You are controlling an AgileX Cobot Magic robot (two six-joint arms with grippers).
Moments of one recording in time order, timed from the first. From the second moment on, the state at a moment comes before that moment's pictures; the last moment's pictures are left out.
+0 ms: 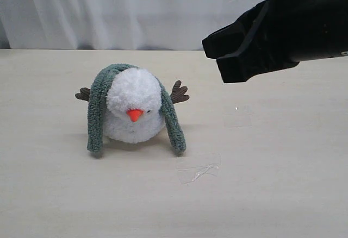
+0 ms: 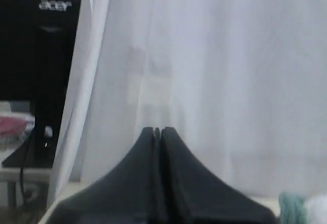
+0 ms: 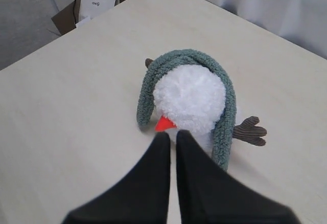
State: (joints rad) left arm -0.01 0.00 0.00 -0.12 -0.15 0.05; right arm 0.57 1.14 -1.07 0.40 0.64 -0.41
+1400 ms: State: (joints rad) left arm -0.01 1.65 -0.48 0.80 -1.15 -0.37; right arm 0.57 1.37 -1.07 0.56 0.57 -0.60
